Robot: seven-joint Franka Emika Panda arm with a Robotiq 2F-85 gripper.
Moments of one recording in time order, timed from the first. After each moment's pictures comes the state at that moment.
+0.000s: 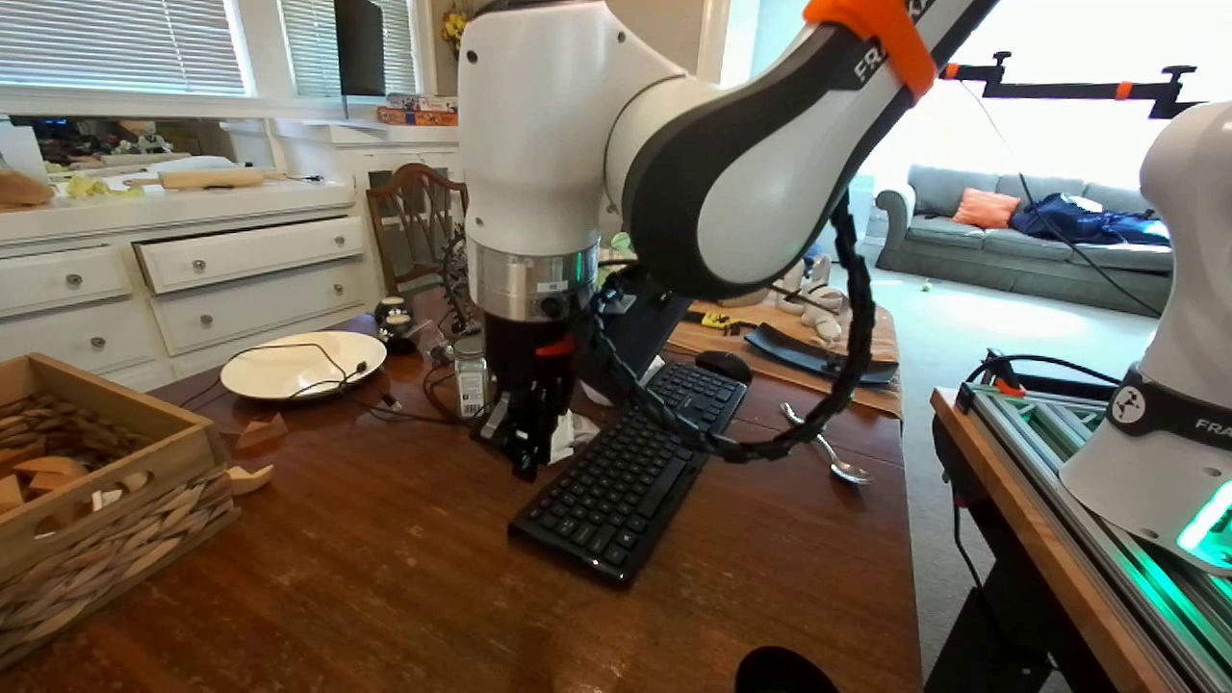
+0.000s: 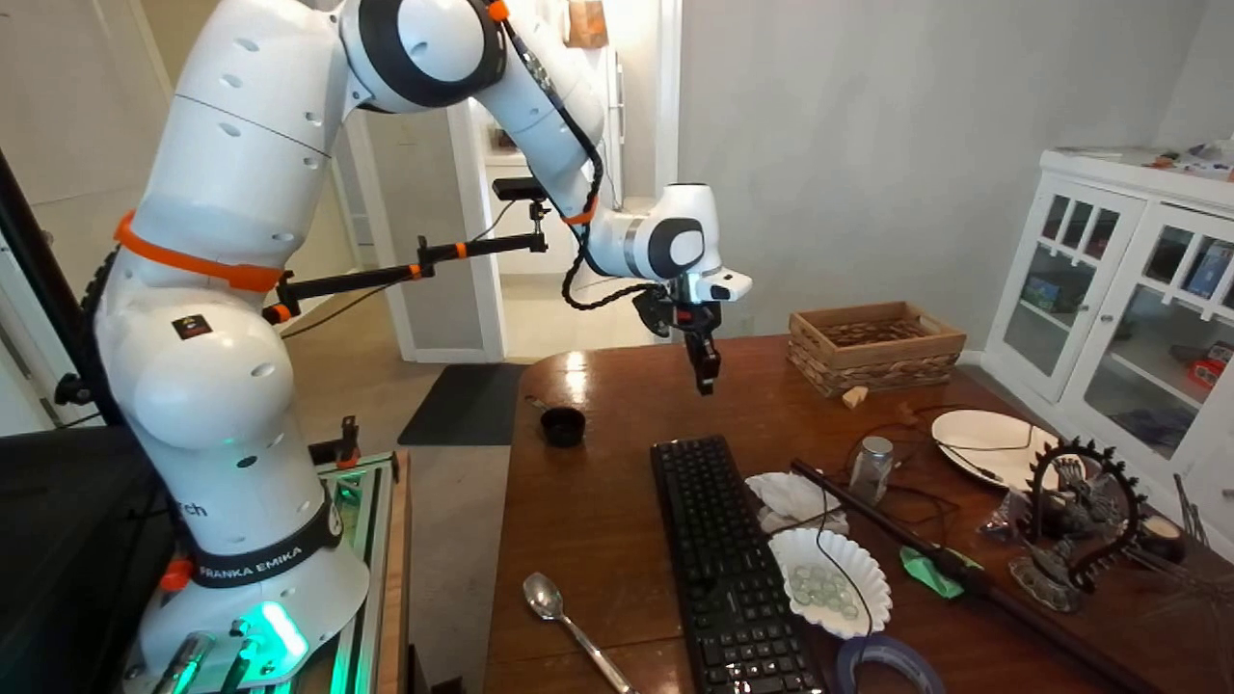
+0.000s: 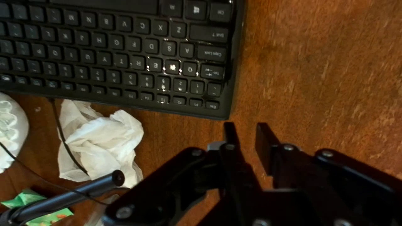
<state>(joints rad) 0.48 0.51 -0.15 -1.94 -0.16 2.48 0.62</state>
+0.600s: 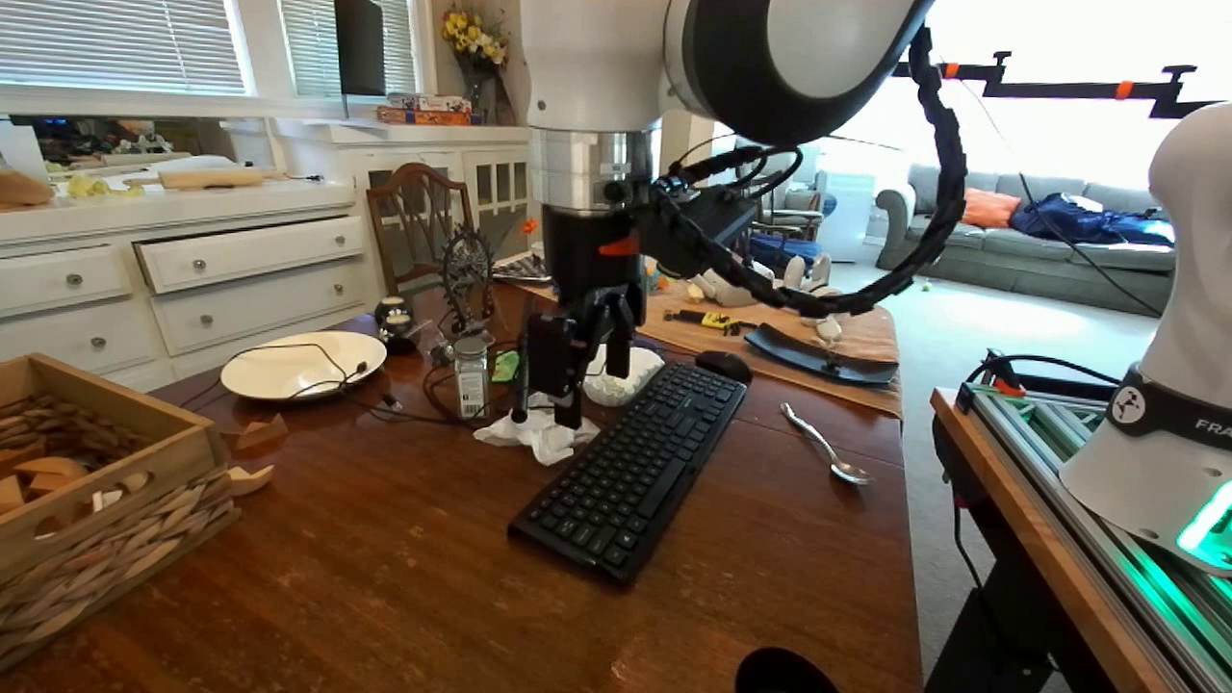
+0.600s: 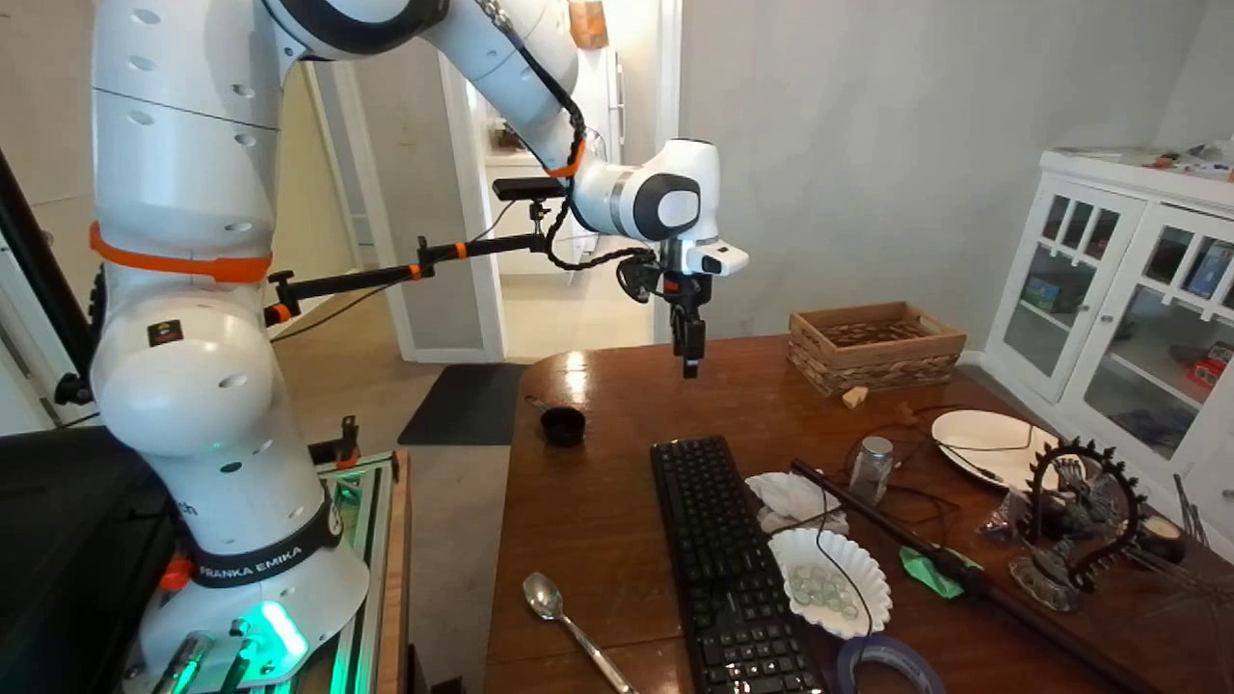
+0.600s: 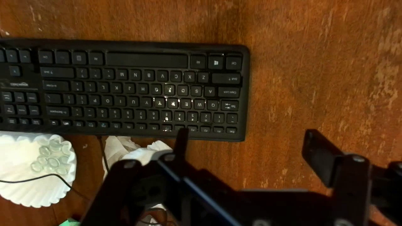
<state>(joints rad) 0.33 0.29 -0.02 -2.07 -0.10 2.35 0.59</state>
